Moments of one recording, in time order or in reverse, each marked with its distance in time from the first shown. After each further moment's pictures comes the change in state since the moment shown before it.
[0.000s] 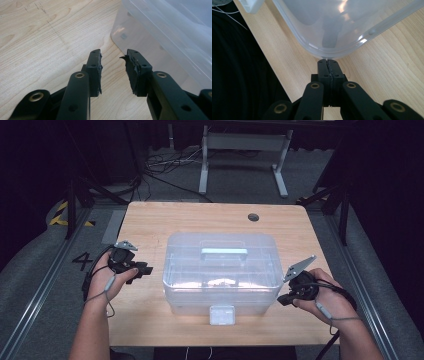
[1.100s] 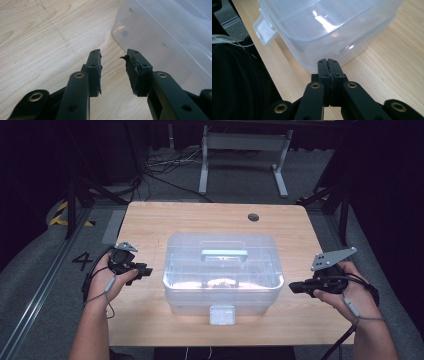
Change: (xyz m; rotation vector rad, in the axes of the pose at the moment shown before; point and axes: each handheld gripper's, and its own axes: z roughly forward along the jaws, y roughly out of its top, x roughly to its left) left arm 0.001 -0.003 0.002 0.012 0.006 0.010; right arm -0.013 -0.019 -0.053 -0.280 -0.016 0.035
